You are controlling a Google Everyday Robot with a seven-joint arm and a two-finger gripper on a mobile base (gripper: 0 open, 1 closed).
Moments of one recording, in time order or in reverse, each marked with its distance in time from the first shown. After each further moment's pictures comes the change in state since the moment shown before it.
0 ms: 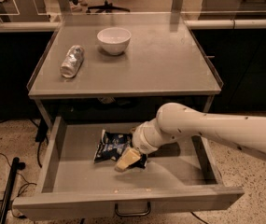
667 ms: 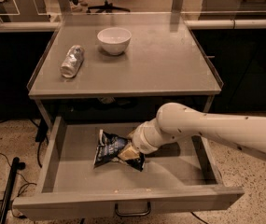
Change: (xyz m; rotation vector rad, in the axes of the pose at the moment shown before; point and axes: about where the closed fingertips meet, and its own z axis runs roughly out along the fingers) arm 0.000 0.000 0.000 0.000 0.000 0.000
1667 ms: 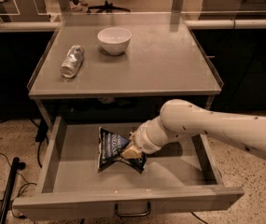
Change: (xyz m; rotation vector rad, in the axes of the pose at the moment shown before) arm -0.006 0.007 -0.018 -0.016 -0.009 -0.006
